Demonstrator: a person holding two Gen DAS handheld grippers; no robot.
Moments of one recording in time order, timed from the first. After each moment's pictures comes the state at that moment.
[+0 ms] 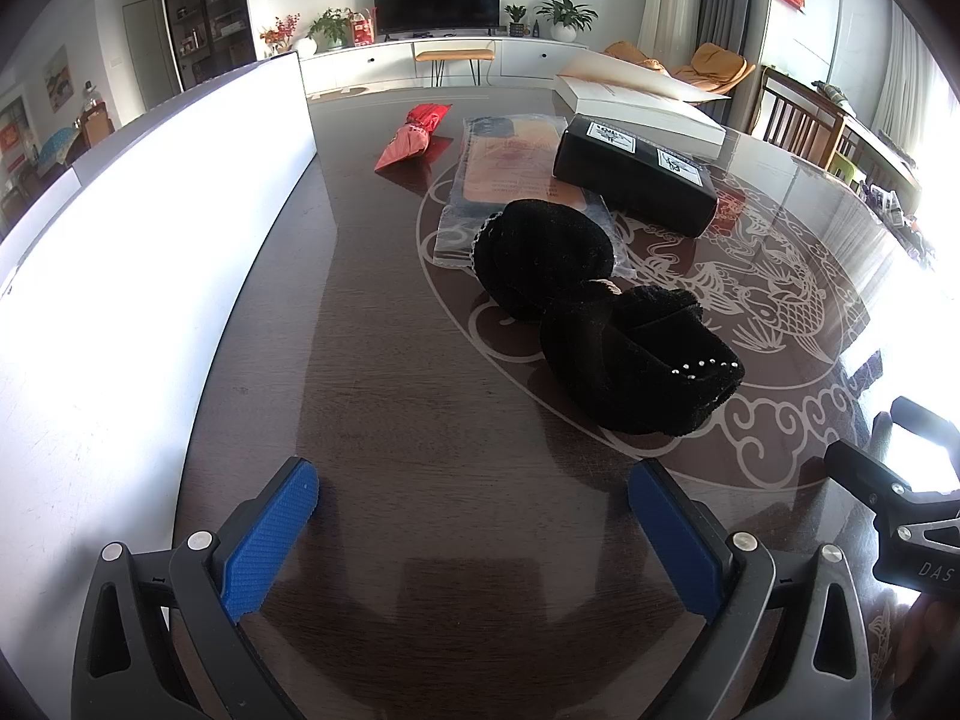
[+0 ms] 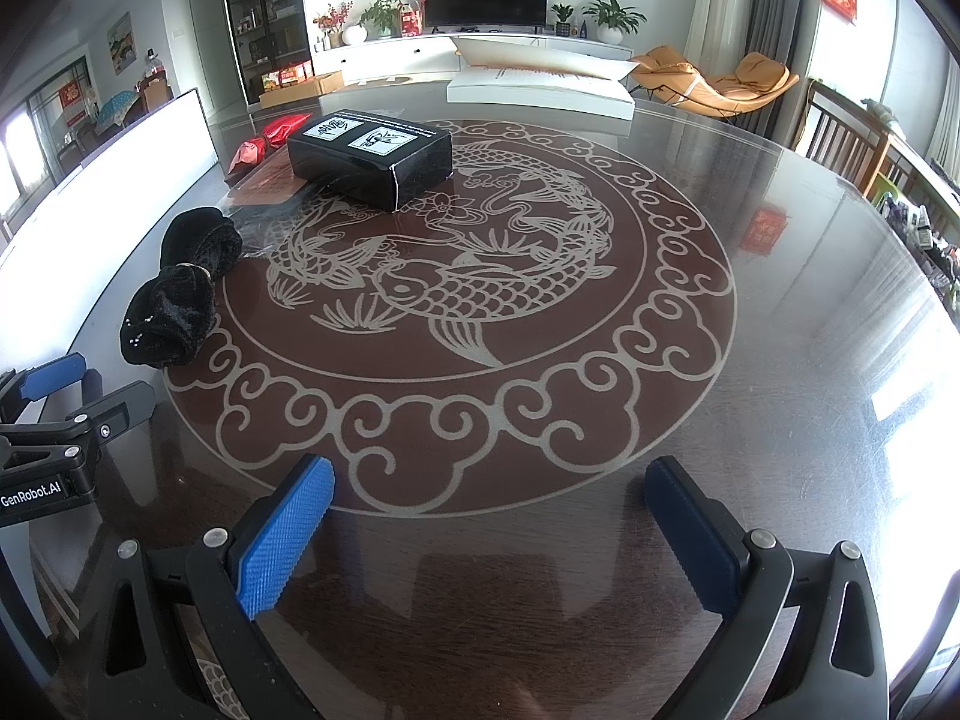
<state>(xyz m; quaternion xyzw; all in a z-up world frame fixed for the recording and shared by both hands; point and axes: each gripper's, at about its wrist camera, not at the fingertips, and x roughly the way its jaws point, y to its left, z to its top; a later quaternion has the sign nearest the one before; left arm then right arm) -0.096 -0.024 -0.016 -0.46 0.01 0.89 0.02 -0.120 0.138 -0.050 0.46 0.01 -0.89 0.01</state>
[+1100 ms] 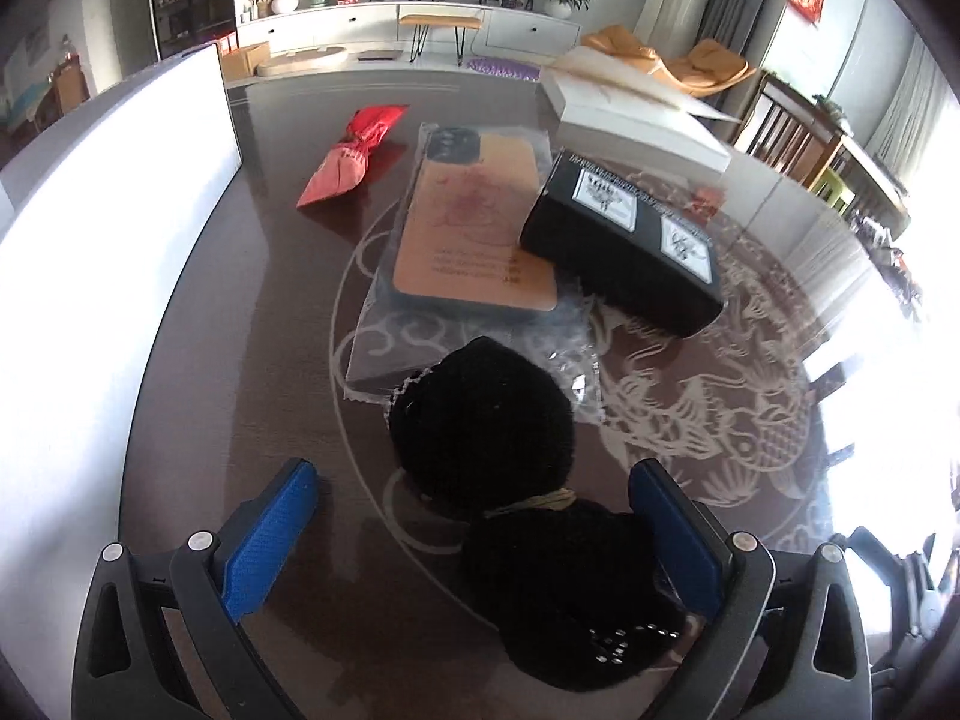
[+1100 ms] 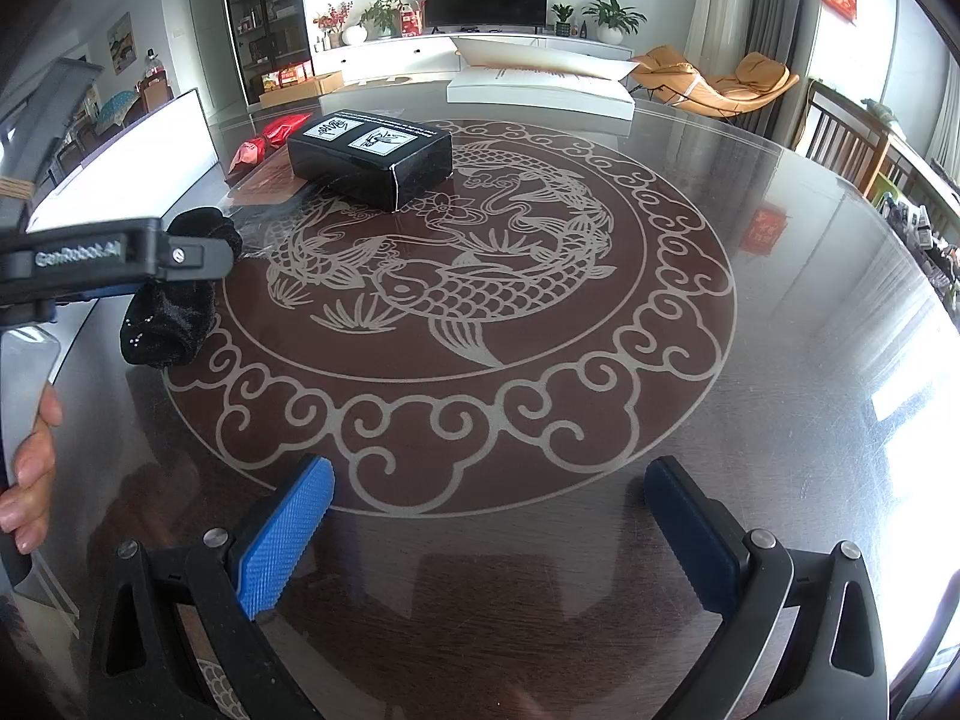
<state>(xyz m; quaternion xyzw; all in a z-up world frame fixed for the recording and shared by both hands) -0.190 -0.001 -0.009 -0.51 -0.03 0.86 0.06 -0.120 0.138 -0.050 0.46 0.01 -0.89 0.01</state>
